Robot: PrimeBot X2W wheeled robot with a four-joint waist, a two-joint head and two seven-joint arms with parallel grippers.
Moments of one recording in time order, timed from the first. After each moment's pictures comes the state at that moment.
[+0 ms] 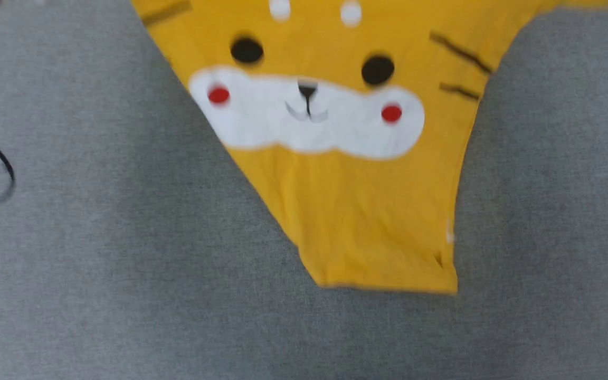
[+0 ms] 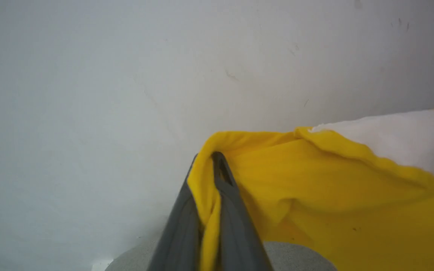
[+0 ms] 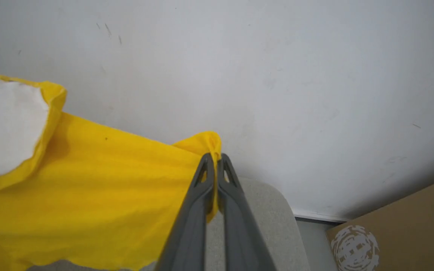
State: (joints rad) left arm -1.20 0.51 -0.31 0.43 -0.24 -0.07 0.38; right arm -0.96 -0.43 -0.02 0.22 0.18 0.13 0.54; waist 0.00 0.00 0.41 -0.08
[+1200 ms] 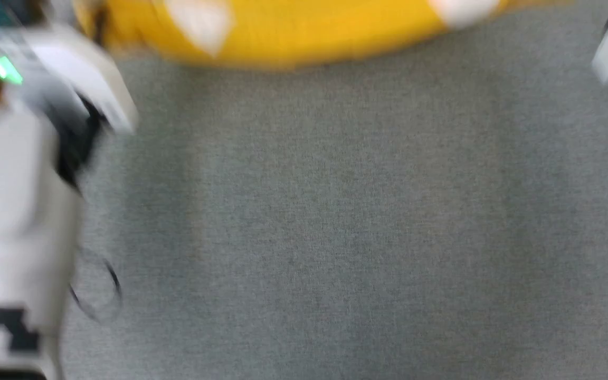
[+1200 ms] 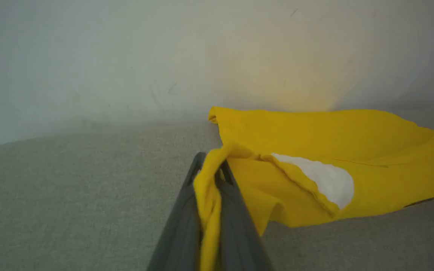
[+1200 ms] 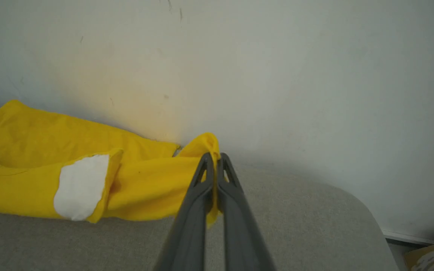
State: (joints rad) left arm -0.91 0.38 -0.23 0.54 -0.44 -0.03 0.15; right arm -0.95 -0.40 0.14 0.47 0.30 0.13 0.19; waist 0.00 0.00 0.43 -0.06
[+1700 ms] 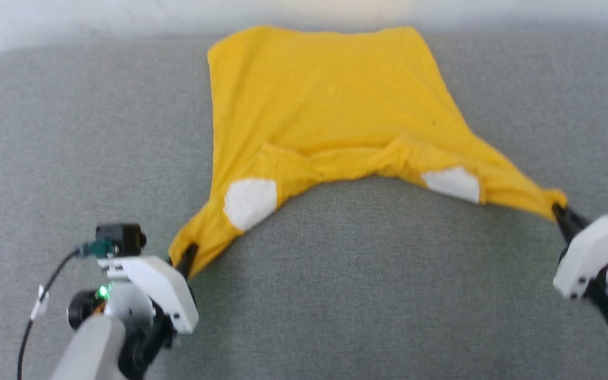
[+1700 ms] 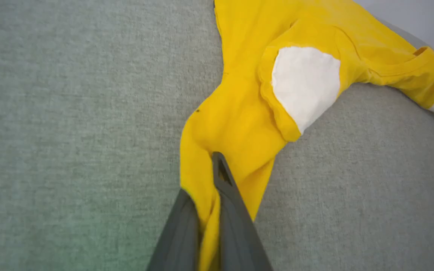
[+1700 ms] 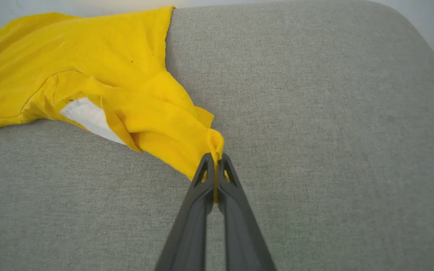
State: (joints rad) left arm -0.27 0.30 -0.24 0.30 -0.63 -0.01 0.28; right arm -0.25 -0.23 -0.14 0.17 0.32 0.13 0.45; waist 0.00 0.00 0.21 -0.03
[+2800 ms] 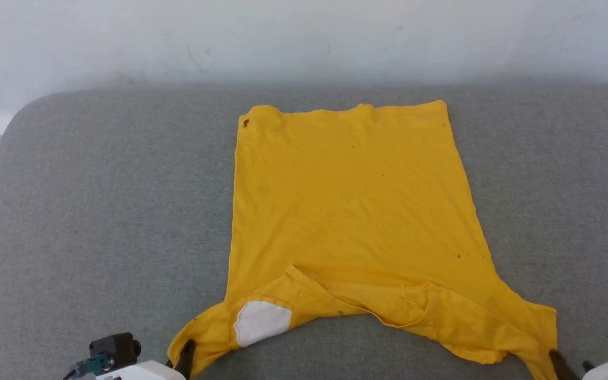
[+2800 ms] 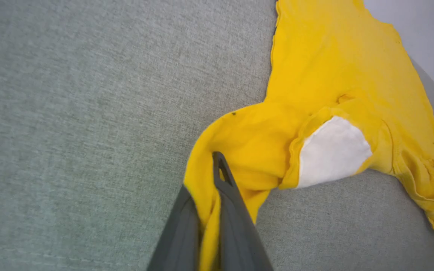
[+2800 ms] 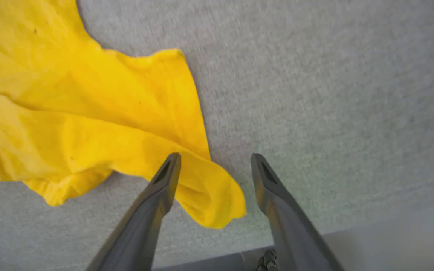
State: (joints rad) left arm 0.12 0.24 -0.19 0.15 -0.69 0.11 0.17; right arm 0.16 -0.05 -0.36 0.16 0.35 0.13 0.47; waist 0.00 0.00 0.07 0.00
